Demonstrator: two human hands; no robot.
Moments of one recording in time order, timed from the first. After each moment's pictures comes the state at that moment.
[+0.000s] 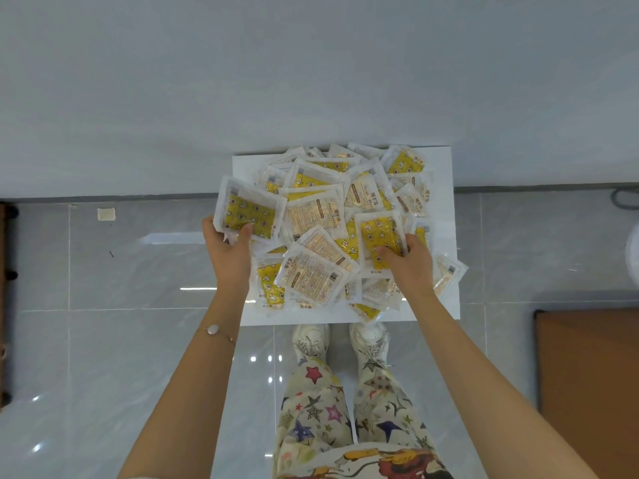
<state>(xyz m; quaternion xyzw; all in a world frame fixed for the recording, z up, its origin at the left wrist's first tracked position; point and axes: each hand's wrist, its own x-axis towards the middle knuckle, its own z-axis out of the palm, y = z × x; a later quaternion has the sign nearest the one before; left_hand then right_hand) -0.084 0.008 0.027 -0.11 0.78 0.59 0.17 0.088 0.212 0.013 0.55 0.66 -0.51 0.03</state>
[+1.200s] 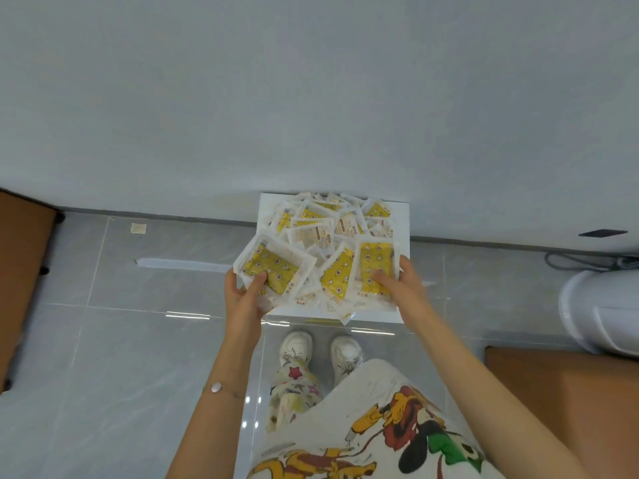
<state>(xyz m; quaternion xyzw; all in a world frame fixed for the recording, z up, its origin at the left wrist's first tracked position) 0.016 -0.031 0.212 -0.22 0.60 0.72 0.27 0.130 0.207 0.202 0.48 0.56 -0.68 0.04</state>
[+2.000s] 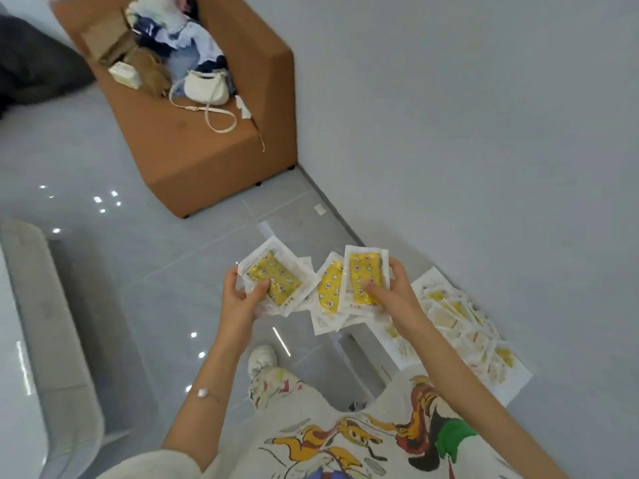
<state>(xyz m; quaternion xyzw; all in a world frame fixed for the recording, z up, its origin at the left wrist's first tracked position) 0.167 -0.334 0.387 -0.33 0.56 0.76 -0.07 0.055 -0.091 0.392 0.06 0.72 -0.63 0.27</state>
